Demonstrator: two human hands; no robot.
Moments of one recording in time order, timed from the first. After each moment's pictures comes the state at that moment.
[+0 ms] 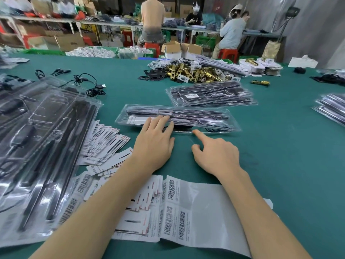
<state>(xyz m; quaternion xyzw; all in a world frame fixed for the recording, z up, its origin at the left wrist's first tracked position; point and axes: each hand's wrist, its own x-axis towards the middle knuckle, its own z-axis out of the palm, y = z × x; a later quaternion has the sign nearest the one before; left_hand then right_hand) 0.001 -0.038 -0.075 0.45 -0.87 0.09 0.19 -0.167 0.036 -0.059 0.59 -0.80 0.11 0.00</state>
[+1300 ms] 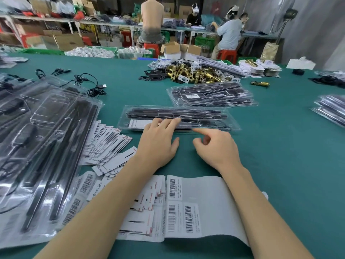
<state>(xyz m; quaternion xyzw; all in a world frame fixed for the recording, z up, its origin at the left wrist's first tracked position) -0.004 -0.037 -0.069 0.46 -0.86 0.03 0.21 -0.171 0.025 -0.064 0.57 -0.75 0.31 -0.03</state>
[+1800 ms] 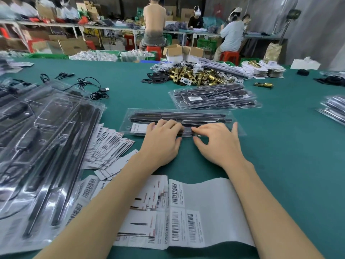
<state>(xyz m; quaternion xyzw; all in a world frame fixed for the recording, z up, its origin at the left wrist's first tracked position) -0.008 -0.049 -0.068 0.44 -0.87 0.02 0.21 -0.184 0.006 -0.062 0.66 -0.73 0.18 0.06</state>
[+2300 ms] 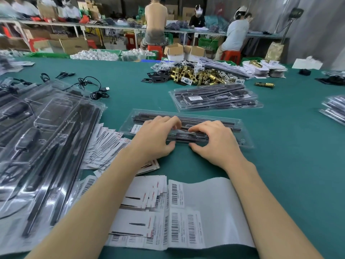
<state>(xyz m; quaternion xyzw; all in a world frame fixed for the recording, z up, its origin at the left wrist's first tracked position) 0.015 -0.060 -0.050 0.37 -0.91 -0.05 0.21 -0.183 0.009 -0.054 0.70 -0.68 0.24 0.02</state>
